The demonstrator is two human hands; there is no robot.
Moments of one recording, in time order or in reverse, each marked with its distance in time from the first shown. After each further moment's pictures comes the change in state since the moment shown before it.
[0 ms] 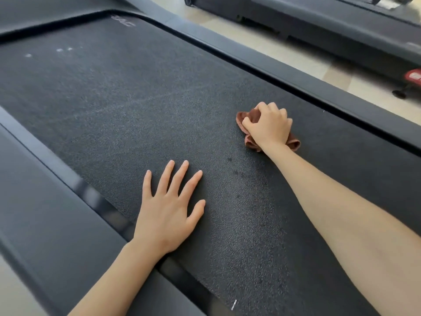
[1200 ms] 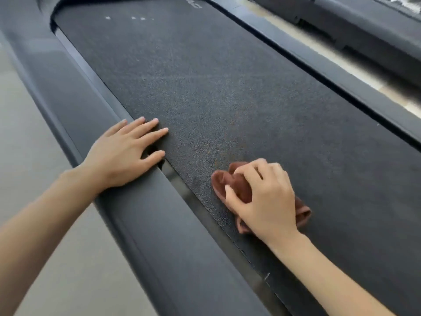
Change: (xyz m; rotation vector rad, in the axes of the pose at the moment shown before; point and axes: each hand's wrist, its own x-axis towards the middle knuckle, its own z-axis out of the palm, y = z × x) left_hand -0.048 -0.136 -0.044 0.000 -0.050 -0.172; right_hand -0.205 -0.068 -0.055 0.283 0.017 -0.559
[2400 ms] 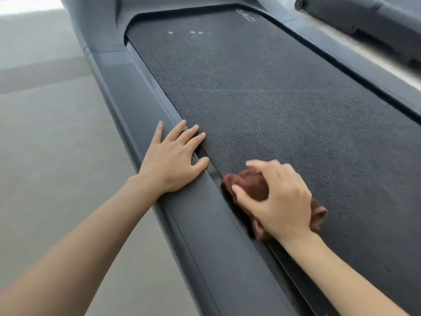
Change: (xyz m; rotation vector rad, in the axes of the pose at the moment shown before) left_hand 0.000 -0.012 -0.002 0.056 0.039 -0.166; right_hand 0.043 -0.048 0.036 0.149 0.030 -0.103
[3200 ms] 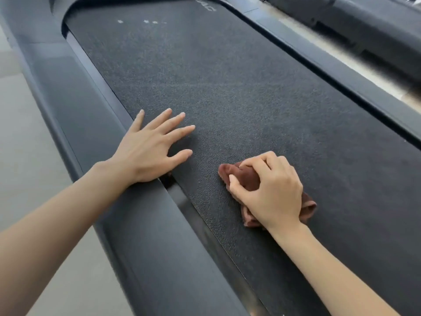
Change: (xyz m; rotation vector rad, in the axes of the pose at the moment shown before) left_hand 0.045 0.025 0.000 -0.061 -0.019 0.192; right_hand 0.001 0.061 -0.013 -0.137 0.020 0.144
